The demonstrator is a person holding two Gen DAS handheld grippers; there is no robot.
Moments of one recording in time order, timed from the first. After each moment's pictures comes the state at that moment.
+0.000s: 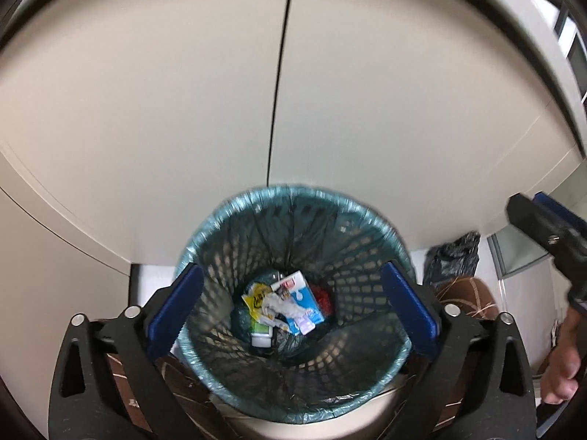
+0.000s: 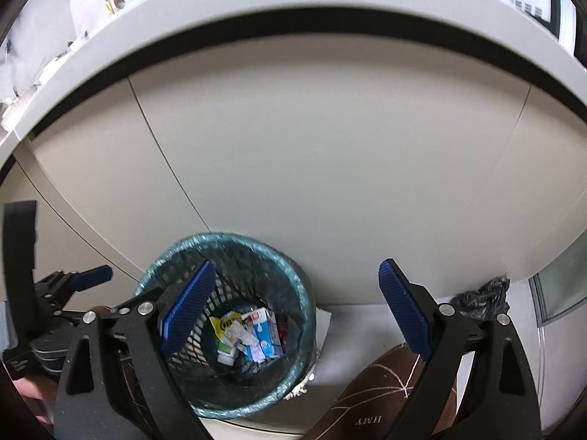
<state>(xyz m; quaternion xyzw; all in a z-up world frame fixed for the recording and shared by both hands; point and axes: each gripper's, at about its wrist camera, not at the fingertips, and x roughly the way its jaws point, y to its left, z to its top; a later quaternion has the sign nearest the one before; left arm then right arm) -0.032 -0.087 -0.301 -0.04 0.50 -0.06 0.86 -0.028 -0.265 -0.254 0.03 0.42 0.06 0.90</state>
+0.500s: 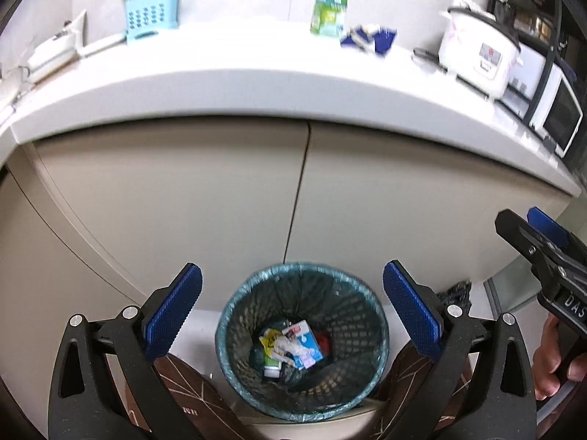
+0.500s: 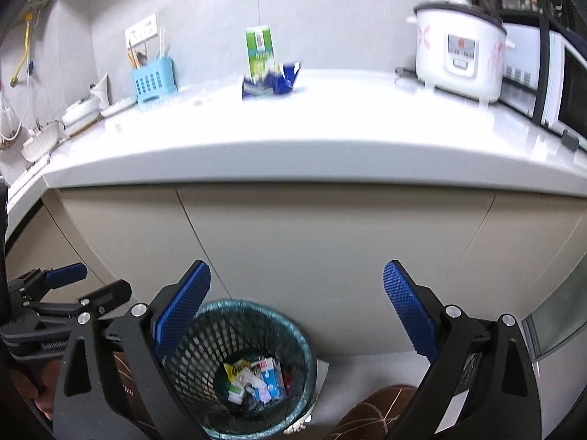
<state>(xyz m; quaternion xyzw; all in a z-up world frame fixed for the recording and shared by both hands) -0.049 -0.064 -0.170 -0.05 0.41 -0.03 0.91 -0.040 -0.267 -0.146 0.02 0.32 0.07 0.94</state>
